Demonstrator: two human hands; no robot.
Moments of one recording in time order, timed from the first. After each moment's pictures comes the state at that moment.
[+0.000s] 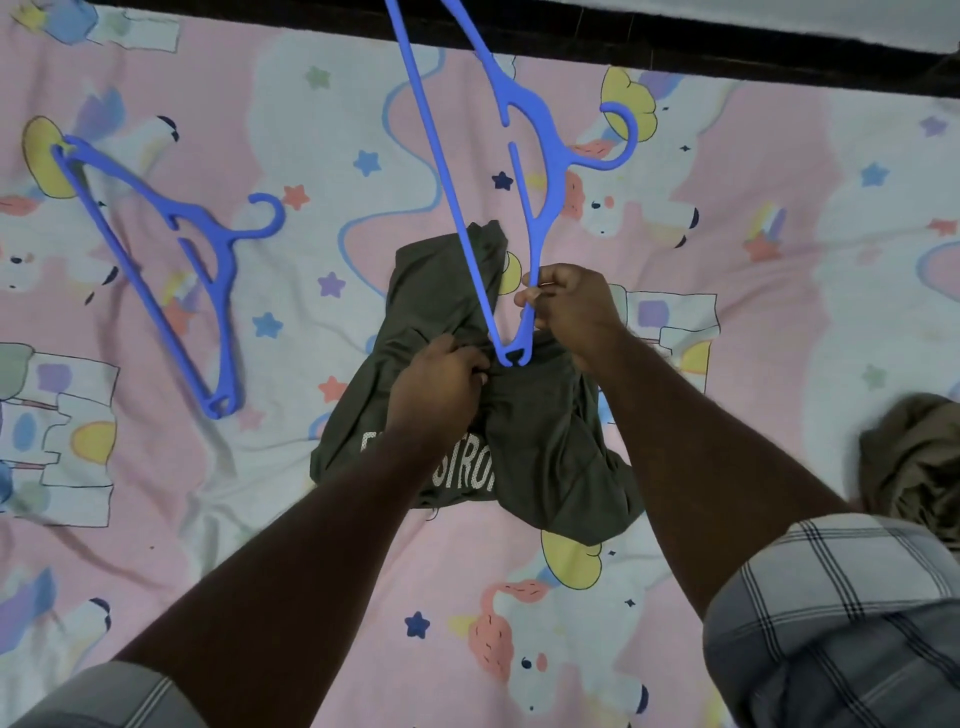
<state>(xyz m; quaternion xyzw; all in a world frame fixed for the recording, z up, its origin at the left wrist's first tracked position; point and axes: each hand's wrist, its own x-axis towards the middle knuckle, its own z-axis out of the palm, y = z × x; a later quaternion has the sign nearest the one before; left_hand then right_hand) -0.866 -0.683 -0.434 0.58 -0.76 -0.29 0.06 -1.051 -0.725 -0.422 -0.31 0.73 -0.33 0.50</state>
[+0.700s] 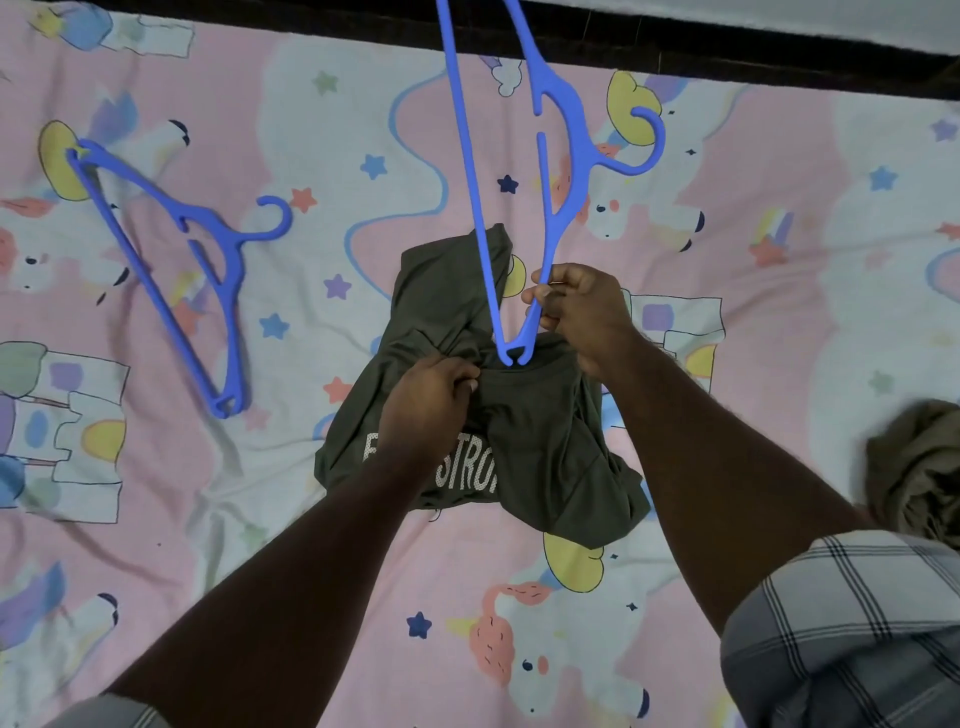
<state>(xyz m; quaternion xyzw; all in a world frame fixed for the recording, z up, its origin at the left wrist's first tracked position) -0.852 -0.672 -0.441 0.60 -0.71 -0.34 0.12 -1.056 -0.720 -0.418 -0.29 0.70 -0.39 0.53</state>
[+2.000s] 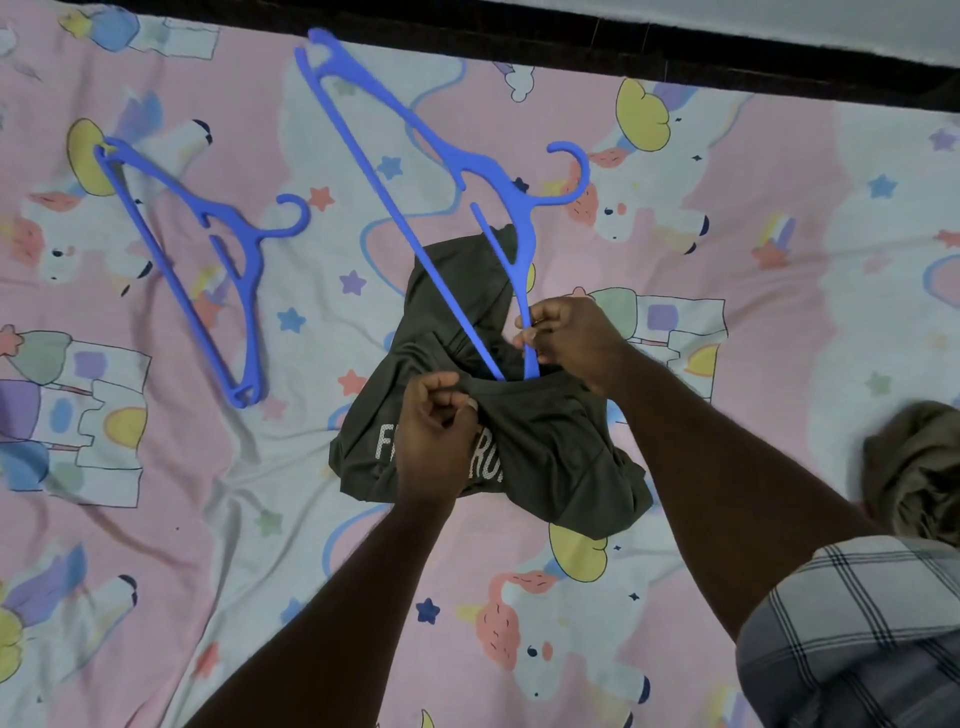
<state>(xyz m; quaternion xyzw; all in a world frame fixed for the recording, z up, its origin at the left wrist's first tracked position) -0.855 -0.617 -0.423 0.67 -0.38 -0.51 0.39 -1.046 -0.699 -0.419 -0.40 0.67 -0.25 0.57</state>
